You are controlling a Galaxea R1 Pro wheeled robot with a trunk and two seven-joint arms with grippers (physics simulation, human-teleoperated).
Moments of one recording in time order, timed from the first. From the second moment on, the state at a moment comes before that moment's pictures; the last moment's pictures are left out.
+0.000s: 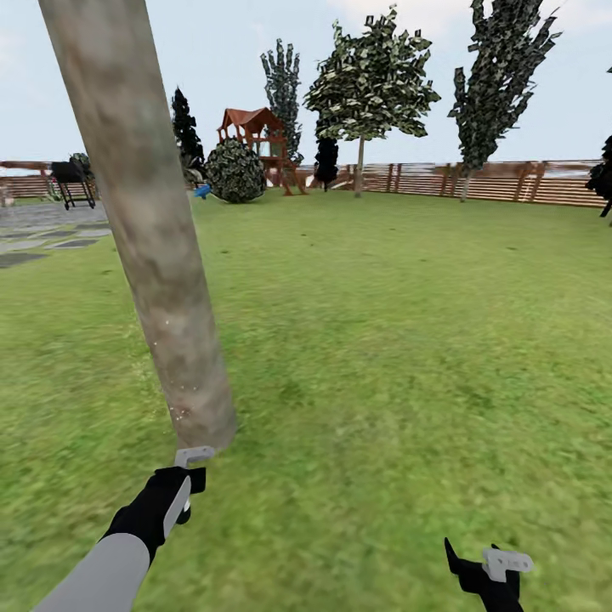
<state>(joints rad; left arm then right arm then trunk) -0.65 -0.01 0.19 -0.56 -0.06 0.47 0.17 -0.36 -0.13 -0.49 -0.25 0.25 -0.62 0.17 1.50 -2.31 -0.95</state>
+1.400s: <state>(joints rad) -0.65 -0.01 0.18 -0.57 -0.06 0.47 0.17 -0.36 -0.13 -0.49 -0.25 0.25 -0.62 0.17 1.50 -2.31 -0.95</state>
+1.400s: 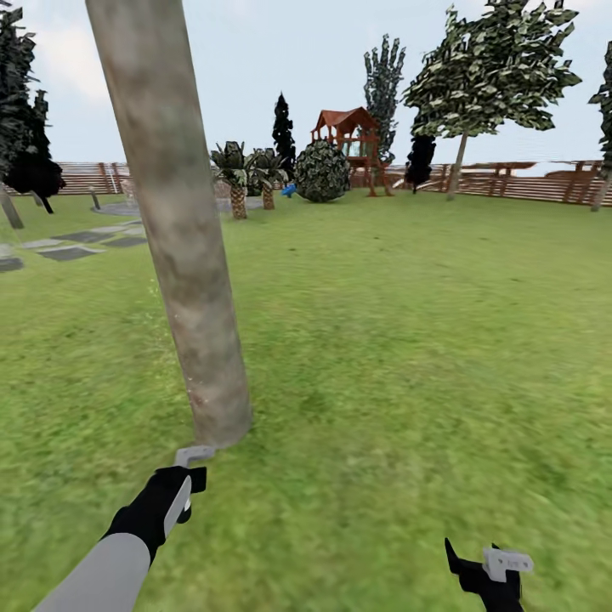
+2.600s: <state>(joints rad) -0.80 -0.08 0.15 -0.58 -0.07 0.58 0.16 -0.36 -0.13 -0.49 -0.25 0.25 -0.62 0.17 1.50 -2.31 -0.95</state>
